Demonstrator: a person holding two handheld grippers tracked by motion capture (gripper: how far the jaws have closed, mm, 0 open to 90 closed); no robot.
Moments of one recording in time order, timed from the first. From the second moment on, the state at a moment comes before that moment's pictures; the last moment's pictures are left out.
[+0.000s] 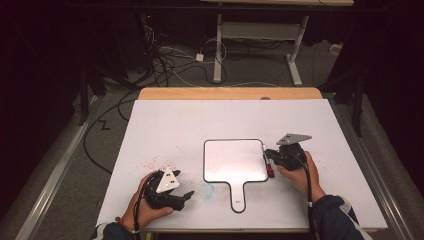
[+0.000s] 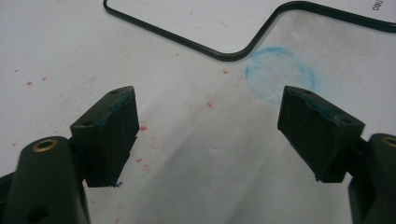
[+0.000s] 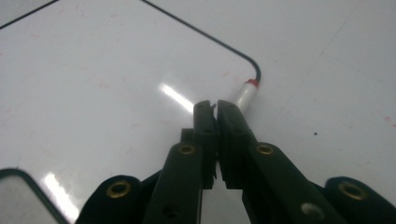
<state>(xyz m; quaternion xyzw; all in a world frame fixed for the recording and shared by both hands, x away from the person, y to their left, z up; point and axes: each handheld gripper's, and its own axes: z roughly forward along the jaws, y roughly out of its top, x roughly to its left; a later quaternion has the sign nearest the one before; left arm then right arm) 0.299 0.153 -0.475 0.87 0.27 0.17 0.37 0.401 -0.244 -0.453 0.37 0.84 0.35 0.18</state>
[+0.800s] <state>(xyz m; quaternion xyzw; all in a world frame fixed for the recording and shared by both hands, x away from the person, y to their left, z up) 0.300 0.154 -0.474 0.87 0.27 0.18 0.37 0.376 -0.263 -0.427 0.34 0.81 0.41 0.24</state>
